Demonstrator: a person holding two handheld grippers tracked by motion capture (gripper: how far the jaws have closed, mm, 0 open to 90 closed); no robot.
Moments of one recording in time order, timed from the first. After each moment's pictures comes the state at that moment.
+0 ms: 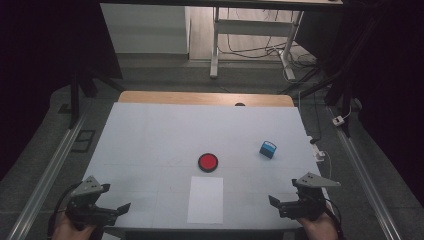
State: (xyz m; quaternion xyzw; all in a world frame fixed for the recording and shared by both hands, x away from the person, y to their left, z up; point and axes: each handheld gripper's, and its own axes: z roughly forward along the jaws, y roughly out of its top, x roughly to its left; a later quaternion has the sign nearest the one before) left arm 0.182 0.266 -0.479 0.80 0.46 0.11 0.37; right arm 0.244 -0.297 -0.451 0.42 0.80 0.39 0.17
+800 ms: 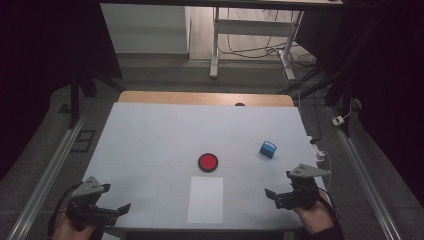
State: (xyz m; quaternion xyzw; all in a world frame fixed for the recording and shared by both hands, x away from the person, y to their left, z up) left arm 0.182 0.265 -0.479 0.80 0.46 0.12 0.36; right arm 0.273 -0.291 -0.458 0.39 0.82 0.38 0.16
